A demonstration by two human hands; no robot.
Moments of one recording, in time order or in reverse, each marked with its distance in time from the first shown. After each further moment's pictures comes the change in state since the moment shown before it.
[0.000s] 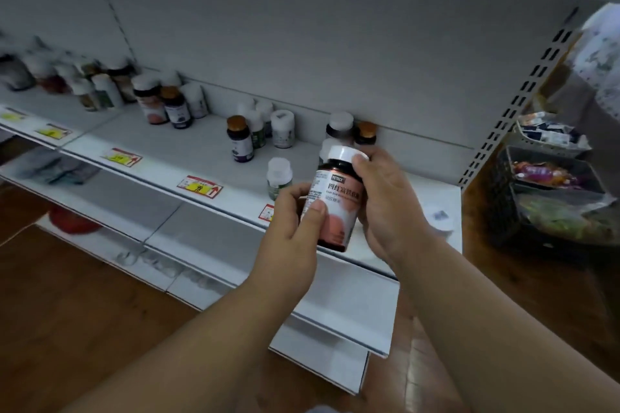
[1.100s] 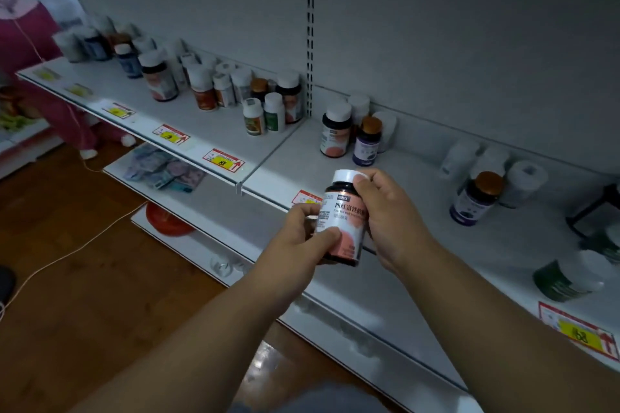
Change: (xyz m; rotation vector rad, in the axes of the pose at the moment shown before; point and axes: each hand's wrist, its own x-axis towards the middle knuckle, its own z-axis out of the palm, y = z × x) left_hand 0.157 -0.020 -0.423 -0.019 -0.096 -0.335; right_hand 0.155 0.186 0.374 -0.222 -0.071 0.188
